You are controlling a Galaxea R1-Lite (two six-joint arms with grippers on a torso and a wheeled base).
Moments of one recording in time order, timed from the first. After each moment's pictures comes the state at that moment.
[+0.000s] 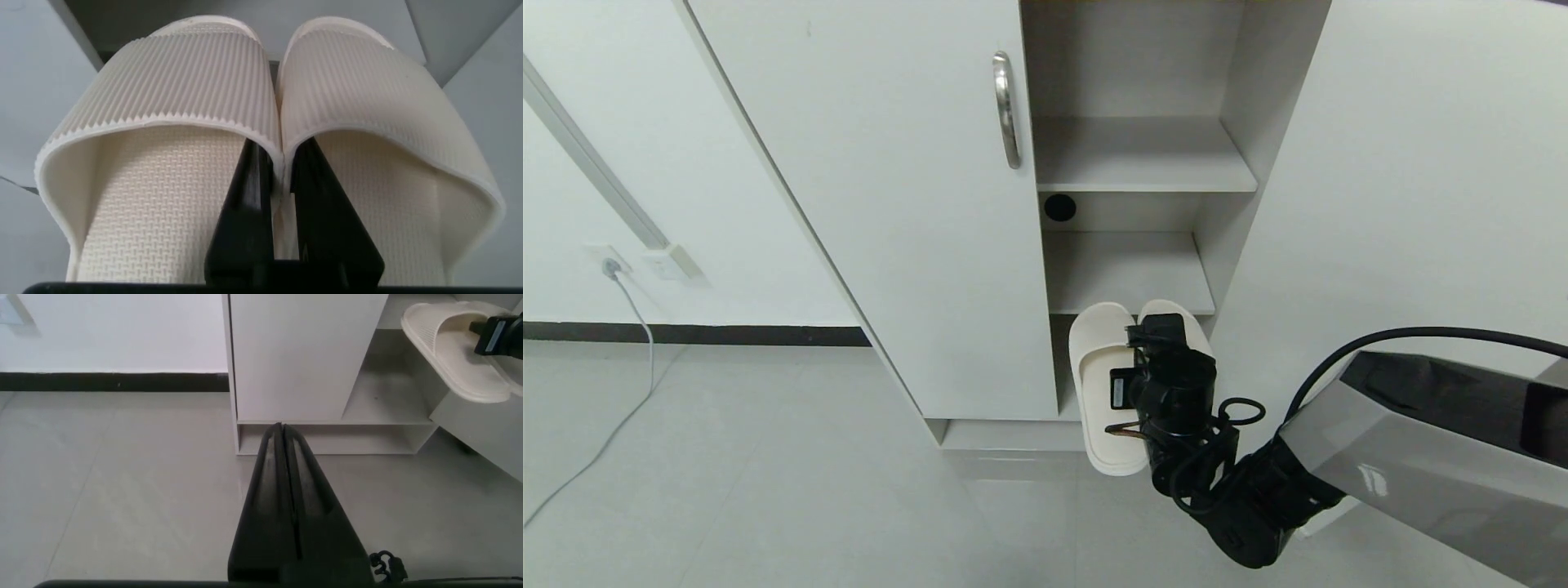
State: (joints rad) left arm 0.00 0.00 0.00 0.00 0.00 -0.01; right arm 0.77 2.30 -1.09 -1.21 -0.73 0.03
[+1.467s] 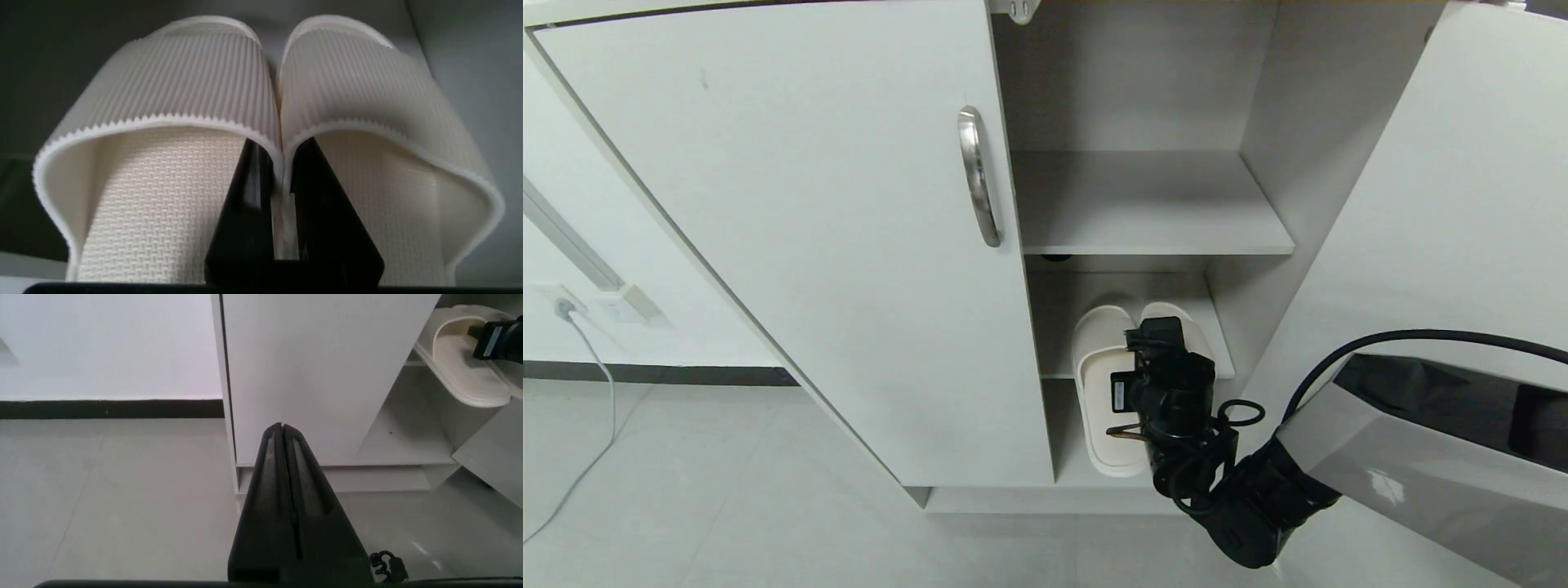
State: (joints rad) left arm 0.00 0.00 0.00 0.00 0.00 -0.01; right arm 0.76 2.31 -1.09 -1.20 -0.72 0.02
